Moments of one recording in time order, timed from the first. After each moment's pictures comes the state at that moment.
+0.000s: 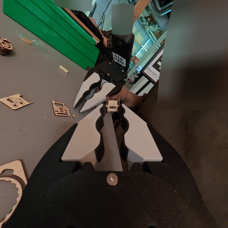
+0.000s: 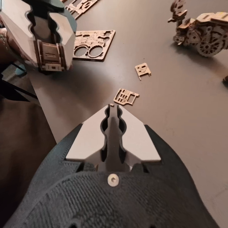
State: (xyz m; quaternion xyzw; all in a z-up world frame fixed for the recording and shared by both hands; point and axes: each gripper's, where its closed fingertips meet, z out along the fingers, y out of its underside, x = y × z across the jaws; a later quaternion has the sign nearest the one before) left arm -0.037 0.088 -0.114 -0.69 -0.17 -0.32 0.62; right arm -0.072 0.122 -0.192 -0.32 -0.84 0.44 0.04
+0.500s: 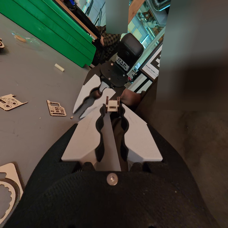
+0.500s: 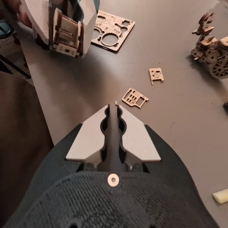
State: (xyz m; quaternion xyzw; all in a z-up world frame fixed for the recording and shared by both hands) left arm -0.030 0.089 -0.113 -0.70 -0.16 -0.32 0.62; right arm -0.061 0.114 -0.197 -0.22 -0.88 0.41 0.09
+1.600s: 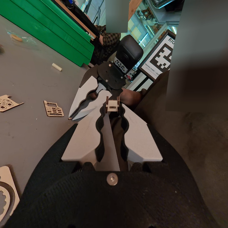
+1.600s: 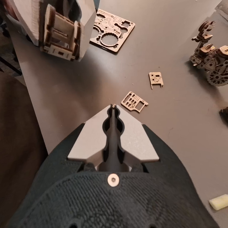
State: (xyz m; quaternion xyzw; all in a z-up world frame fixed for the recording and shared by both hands) left arm -0.026 0.090 -0.112 -0.70 -0.15 -0.32 0.62; right arm -0.065 0.108 -0.203 -0.21 -0.89 0.40 0.11
